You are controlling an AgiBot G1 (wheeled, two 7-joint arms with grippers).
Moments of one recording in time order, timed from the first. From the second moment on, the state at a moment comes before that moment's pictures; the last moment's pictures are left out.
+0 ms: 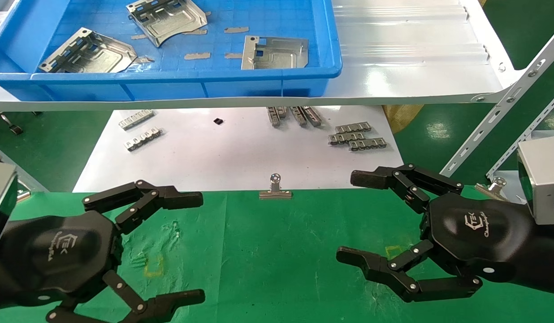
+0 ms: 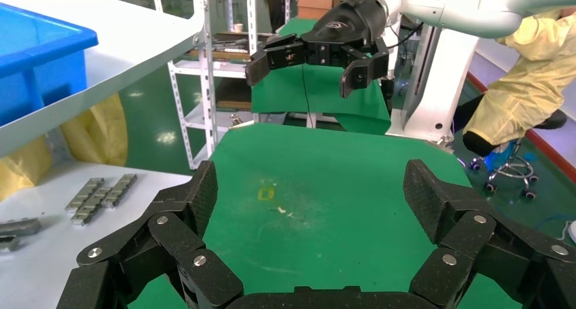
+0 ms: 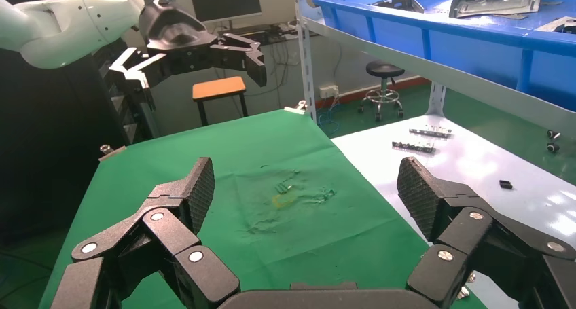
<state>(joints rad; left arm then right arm) -1.08 0.61 0.28 -1.28 0.73 1.50 -0.19 1.06 -0.55 -0.39 1.20 -0.62 -1.40 0.11</state>
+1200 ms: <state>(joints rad) -1.08 0.61 0.28 -1.28 0.73 1.50 -0.19 1.06 -0.55 -0.39 1.20 -0.62 -1.40 0.11</state>
